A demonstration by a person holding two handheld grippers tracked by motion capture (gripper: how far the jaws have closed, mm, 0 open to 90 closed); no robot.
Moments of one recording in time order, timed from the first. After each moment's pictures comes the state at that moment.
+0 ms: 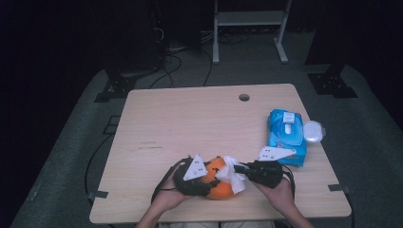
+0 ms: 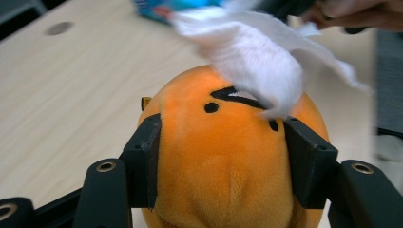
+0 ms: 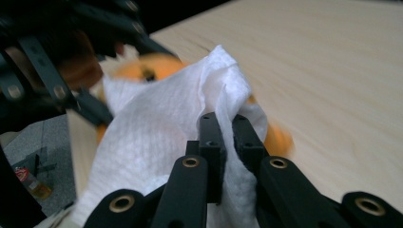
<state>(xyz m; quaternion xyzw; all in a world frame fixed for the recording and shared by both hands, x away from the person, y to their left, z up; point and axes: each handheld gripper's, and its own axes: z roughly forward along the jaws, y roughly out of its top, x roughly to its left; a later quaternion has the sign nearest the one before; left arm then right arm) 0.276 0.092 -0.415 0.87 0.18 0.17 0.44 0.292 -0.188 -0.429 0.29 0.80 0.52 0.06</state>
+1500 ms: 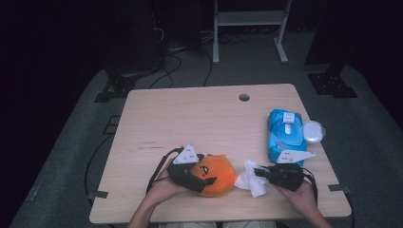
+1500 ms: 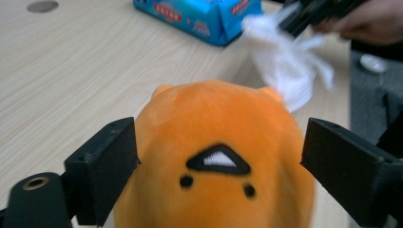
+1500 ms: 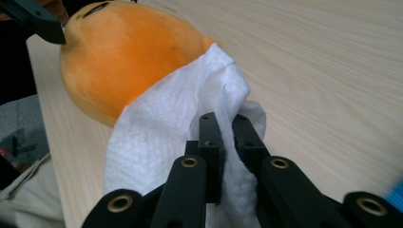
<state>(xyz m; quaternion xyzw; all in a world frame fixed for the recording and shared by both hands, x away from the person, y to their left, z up) 0.302 0.092 -0.410 0.87 0.20 0.08 0.45 0.284 -0.247 -0.436 0.32 0.81 0.48 0.08</state>
